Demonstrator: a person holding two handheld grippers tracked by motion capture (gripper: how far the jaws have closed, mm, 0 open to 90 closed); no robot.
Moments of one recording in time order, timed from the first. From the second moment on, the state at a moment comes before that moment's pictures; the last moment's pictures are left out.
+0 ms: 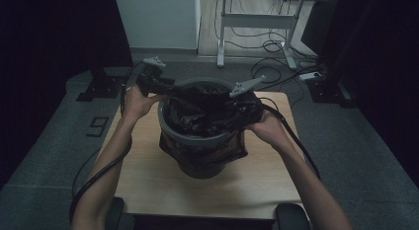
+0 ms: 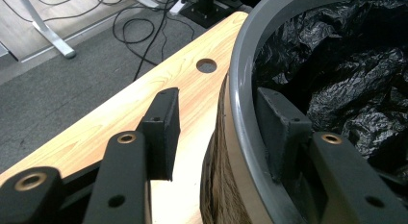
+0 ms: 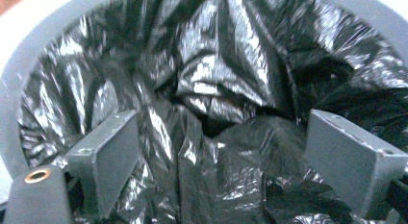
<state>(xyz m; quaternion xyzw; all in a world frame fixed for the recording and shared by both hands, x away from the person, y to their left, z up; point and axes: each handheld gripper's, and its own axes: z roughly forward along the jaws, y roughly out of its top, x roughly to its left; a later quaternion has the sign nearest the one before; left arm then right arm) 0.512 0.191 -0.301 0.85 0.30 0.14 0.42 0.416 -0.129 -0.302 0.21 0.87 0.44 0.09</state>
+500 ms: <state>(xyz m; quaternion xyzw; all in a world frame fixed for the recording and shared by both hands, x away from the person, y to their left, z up) 0.512 0.193 -0.302 0.84 0.31 0.13 0.43 0.409 -0.135 -0.322 0.21 0.84 0.49 0.10</state>
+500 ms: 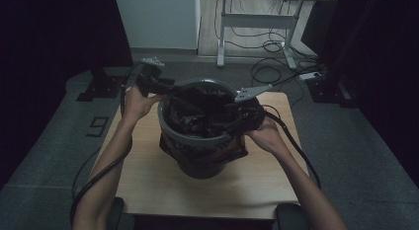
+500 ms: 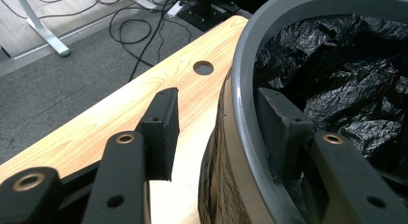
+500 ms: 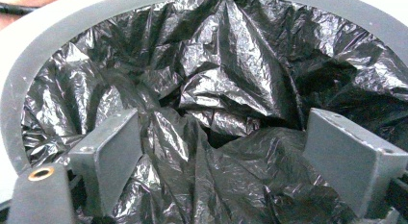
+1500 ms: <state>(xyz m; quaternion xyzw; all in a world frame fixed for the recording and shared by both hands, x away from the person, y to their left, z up) 0.508 0.191 -0.301 0.84 0.32 0.14 0.42 0.464 -0.151 -0.312 0.15 0.86 0.48 0.04</state>
